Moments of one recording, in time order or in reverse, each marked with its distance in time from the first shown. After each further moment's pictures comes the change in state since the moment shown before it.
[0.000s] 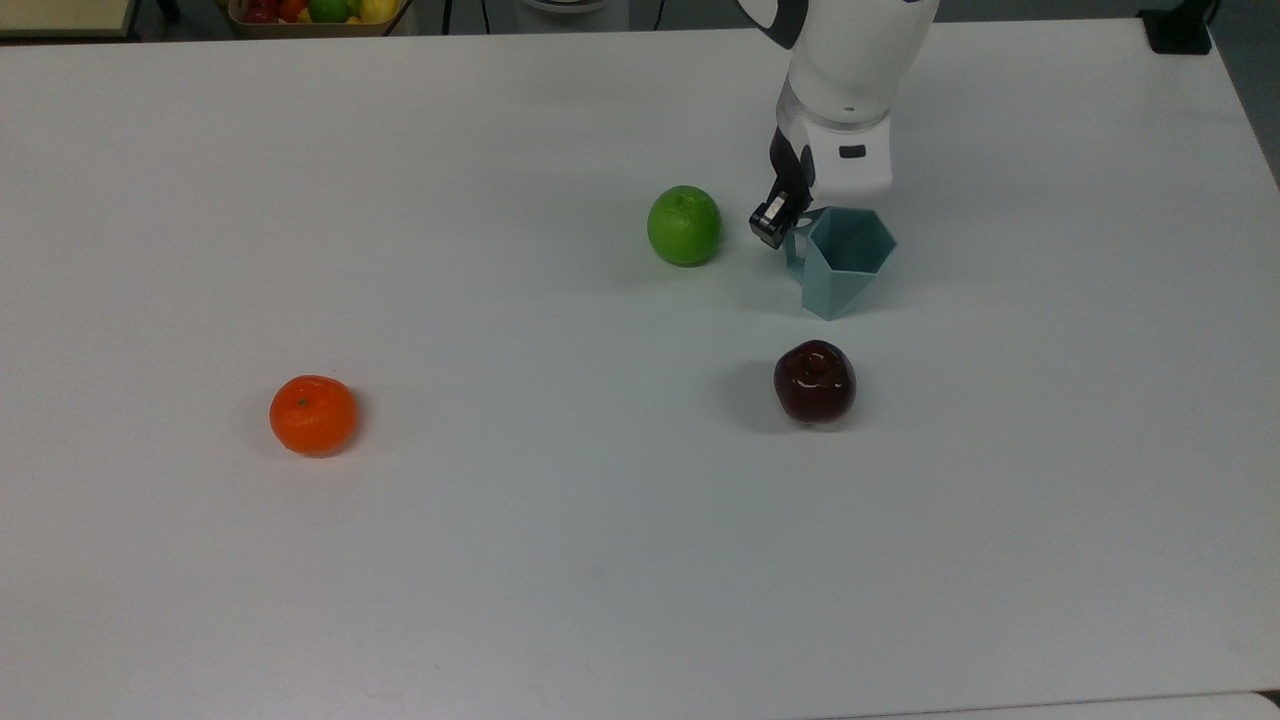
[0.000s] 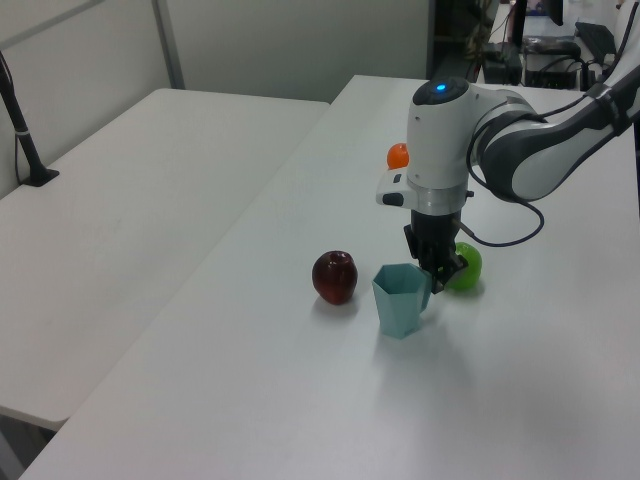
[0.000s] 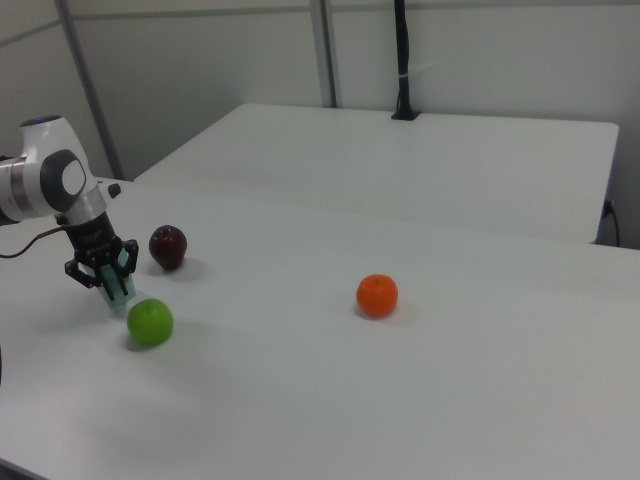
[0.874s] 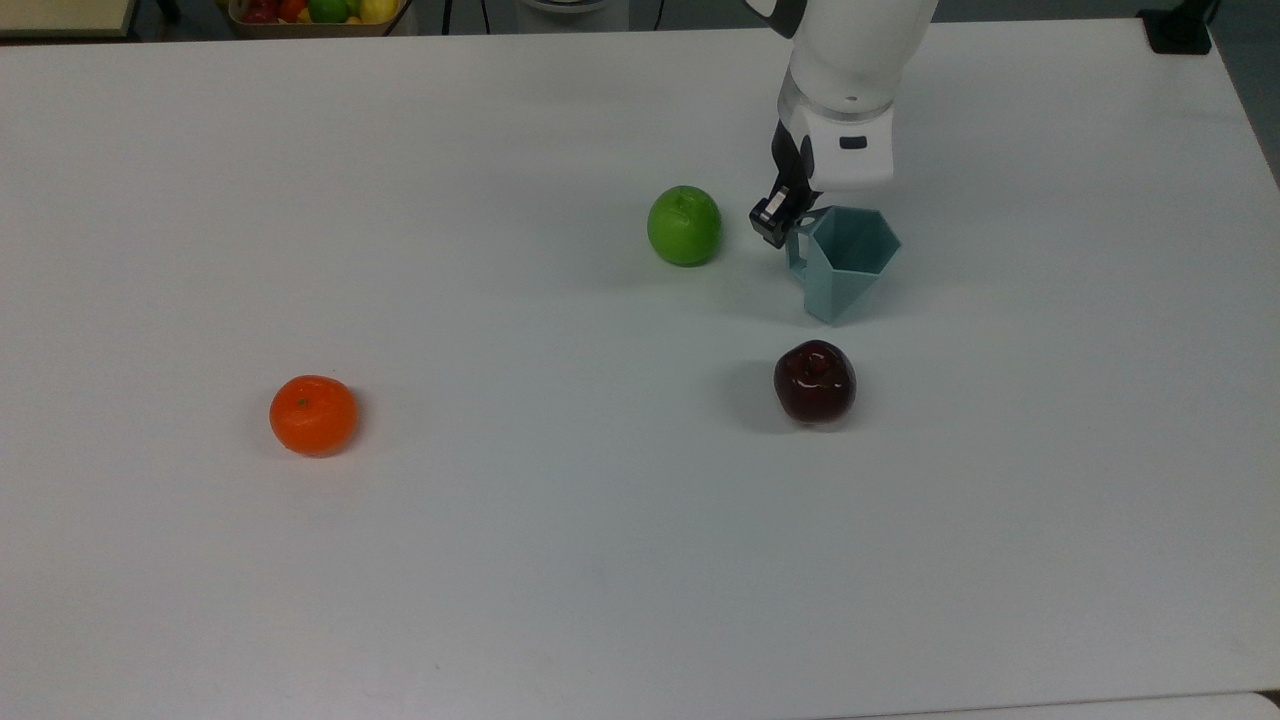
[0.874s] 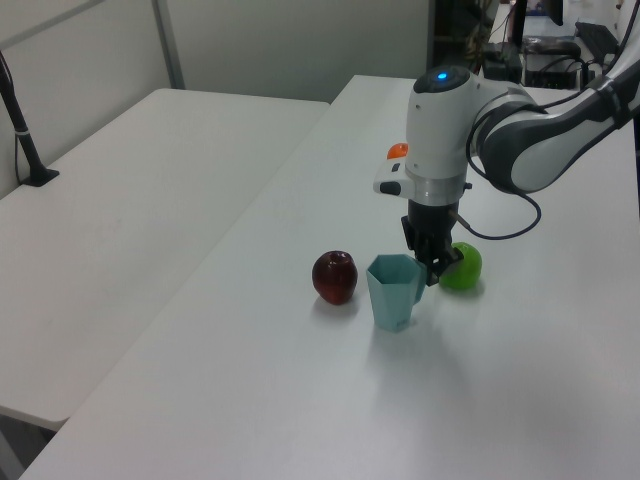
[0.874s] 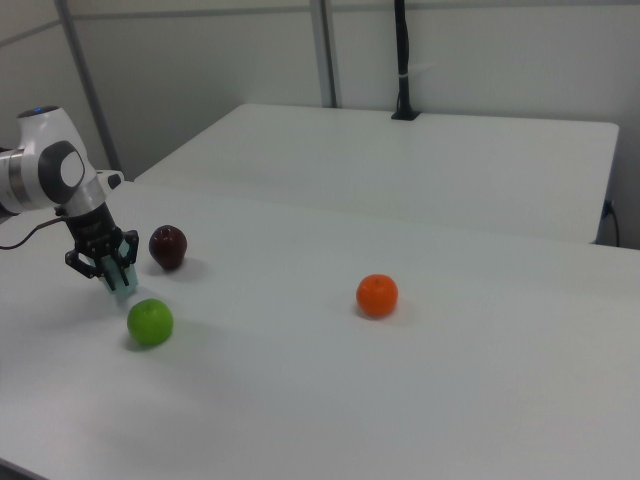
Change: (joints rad) arm -0.005 -0.014 0.000 0.016 0.000 0.000 0.032
